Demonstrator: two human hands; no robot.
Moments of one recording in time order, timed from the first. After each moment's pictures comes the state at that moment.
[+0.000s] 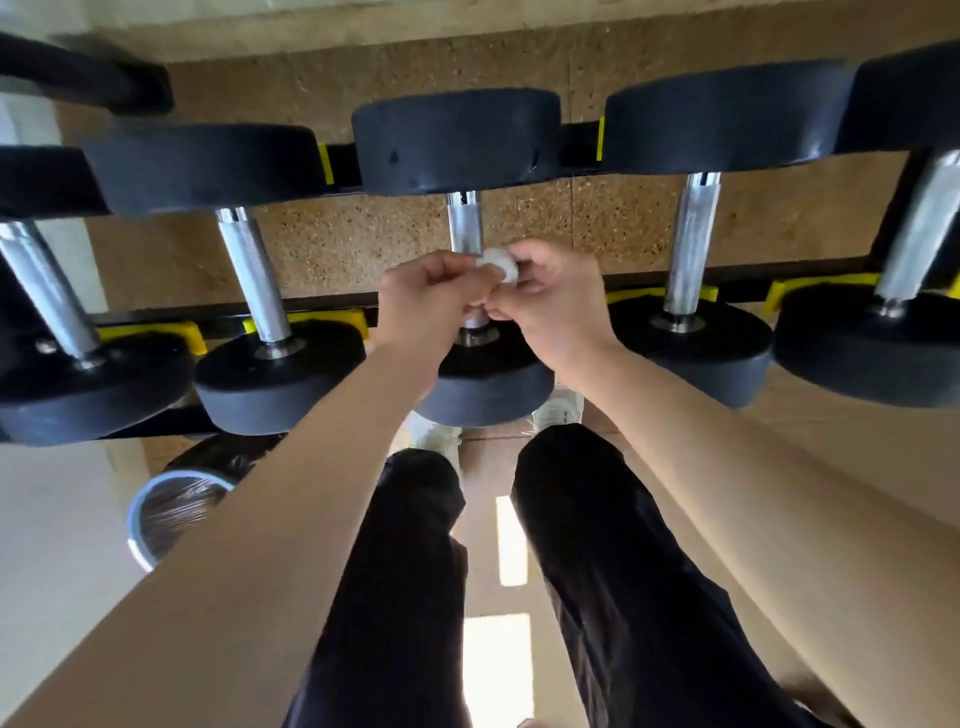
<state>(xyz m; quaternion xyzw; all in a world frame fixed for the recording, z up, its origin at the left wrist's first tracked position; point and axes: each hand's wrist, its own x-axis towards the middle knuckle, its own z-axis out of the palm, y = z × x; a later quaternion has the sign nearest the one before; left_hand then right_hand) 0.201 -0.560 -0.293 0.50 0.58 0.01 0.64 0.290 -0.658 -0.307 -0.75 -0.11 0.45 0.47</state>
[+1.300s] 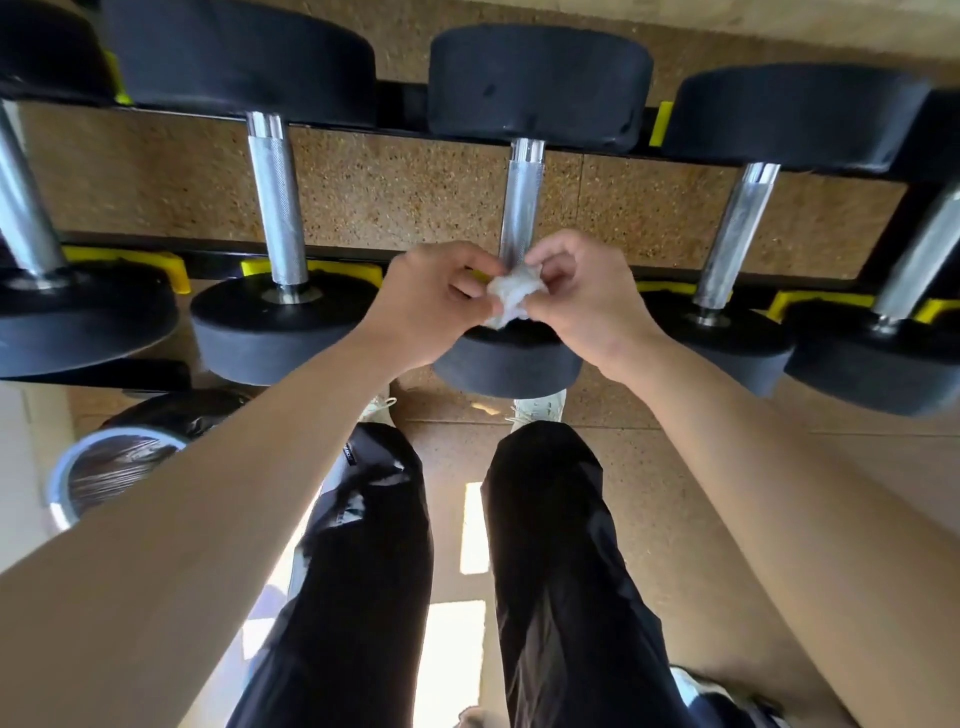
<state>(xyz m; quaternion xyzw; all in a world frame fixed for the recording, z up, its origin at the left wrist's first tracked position) 0.130 -0.532 -0.323 0.70 0.38 -0.08 0.60 0.272 -0.654 -0.311 -0.81 -0.23 0.45 0.30</state>
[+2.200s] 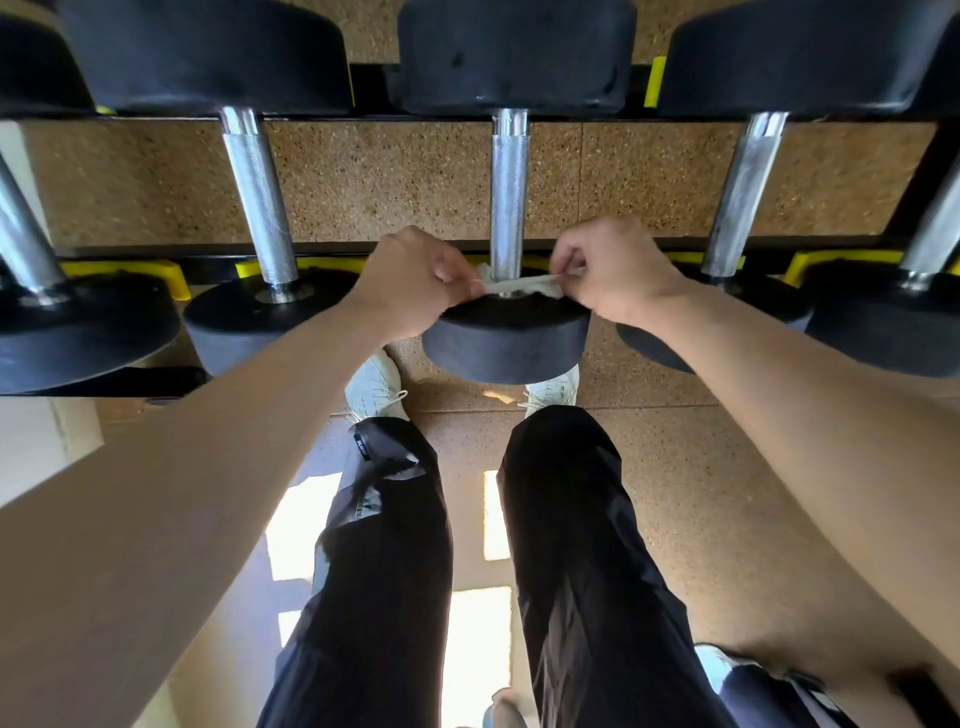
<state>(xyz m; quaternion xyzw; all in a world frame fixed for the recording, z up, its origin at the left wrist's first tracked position) 0.137 -0.515 -0.340 0.80 0.34 -0.20 0.46 0.310 -0.670 -0.341 -0.81 -0.40 0.43 0.09</state>
